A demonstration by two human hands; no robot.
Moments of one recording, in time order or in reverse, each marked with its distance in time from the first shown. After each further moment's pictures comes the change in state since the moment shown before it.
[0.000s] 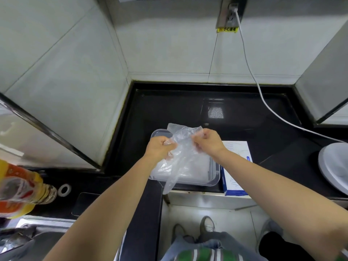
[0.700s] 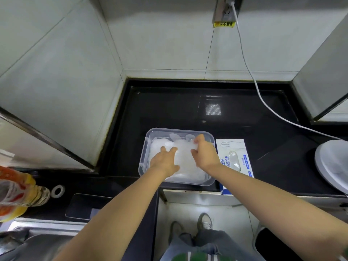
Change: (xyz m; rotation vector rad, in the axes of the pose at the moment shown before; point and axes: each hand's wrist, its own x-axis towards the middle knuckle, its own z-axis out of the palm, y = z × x) left_hand -0.003 -0.027 0.037 1.029 -0.188 0.128; right_hand -0.017 0.028 0.014 -0.586 0.060 -0.133
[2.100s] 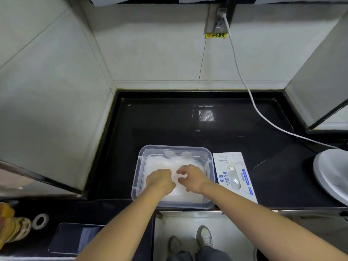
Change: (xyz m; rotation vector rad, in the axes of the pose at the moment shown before) left_hand 0.025 0.004 0.000 0.057 -0.129 -0.057; right_hand 0.018 0.004 0.022 -0.001 -0.371 -0.024
